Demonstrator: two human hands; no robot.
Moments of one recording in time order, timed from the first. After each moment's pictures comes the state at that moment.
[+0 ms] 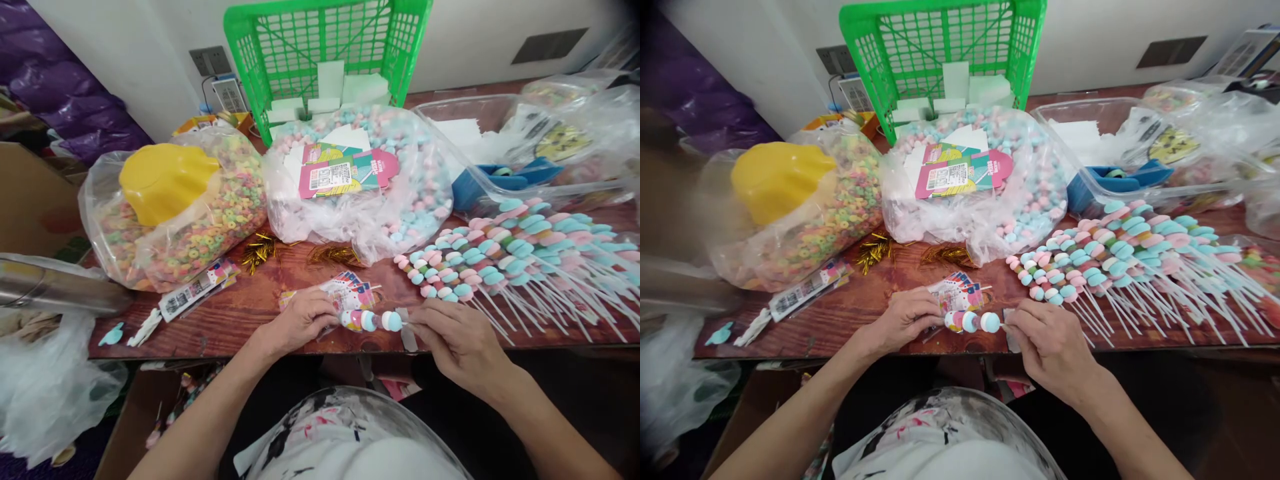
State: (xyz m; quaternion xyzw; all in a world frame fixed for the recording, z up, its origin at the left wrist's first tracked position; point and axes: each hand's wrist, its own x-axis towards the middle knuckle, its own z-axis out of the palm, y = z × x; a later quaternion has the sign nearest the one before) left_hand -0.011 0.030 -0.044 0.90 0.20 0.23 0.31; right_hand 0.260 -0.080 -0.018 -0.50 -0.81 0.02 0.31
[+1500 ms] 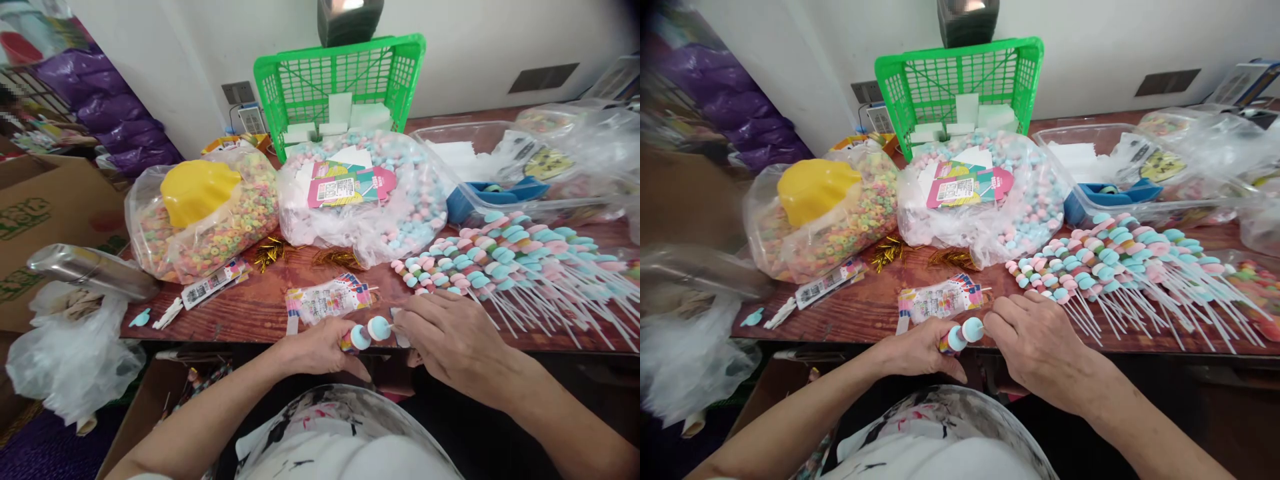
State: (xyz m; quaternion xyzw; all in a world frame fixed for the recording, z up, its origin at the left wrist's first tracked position) left_hand 0.023 -0.024 -0.005 0.75 0.28 0.04 0.59; right_hand 0.247 -0.085 0.041 -0.40 -0.89 -0.09 0.21
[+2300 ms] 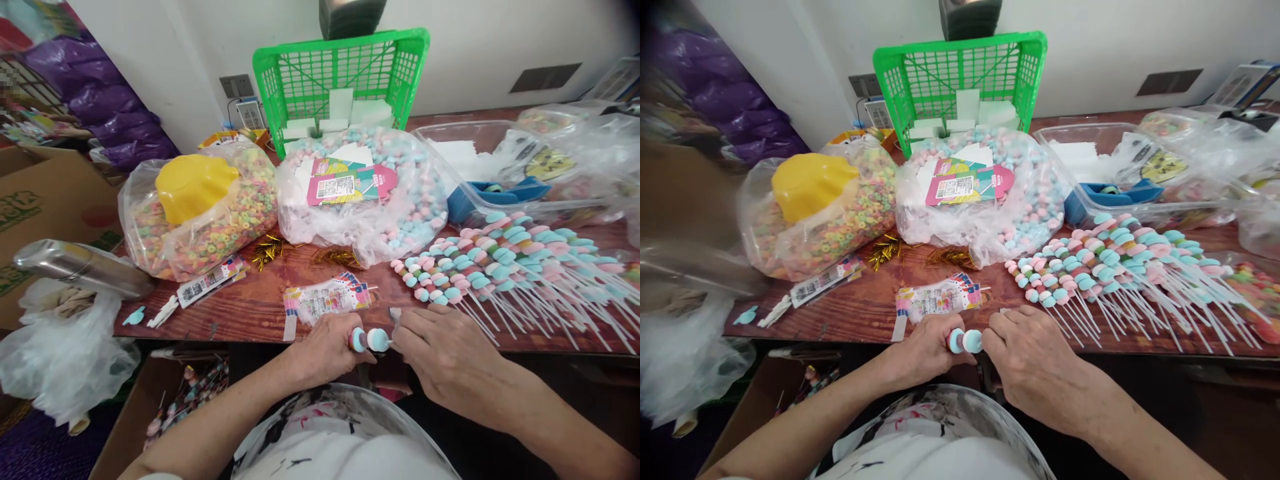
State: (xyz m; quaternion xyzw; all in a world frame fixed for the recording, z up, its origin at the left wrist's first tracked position) left_hand 0.033 -0.040 -0.009 0.84 0.38 0.09 0.39; right_hand 0.238 -0.097 0.034 -0.42 -0.89 -0.04 0.16
